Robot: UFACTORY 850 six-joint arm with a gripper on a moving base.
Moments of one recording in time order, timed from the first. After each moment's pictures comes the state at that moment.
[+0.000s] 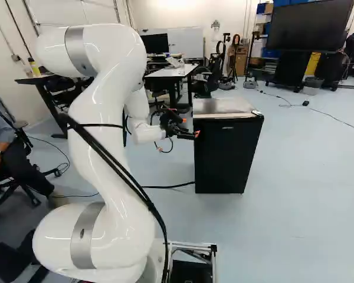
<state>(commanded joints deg) 8.5 -36.2 -49.9 55.9 69.3 0.0</state>
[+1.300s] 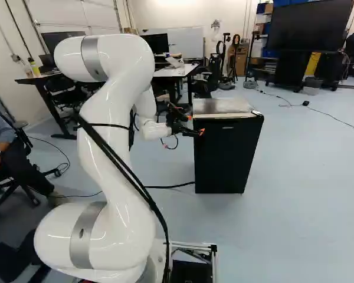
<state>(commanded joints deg) 5.1 -39.9 -55.7 55.9 69.3 0.0</state>
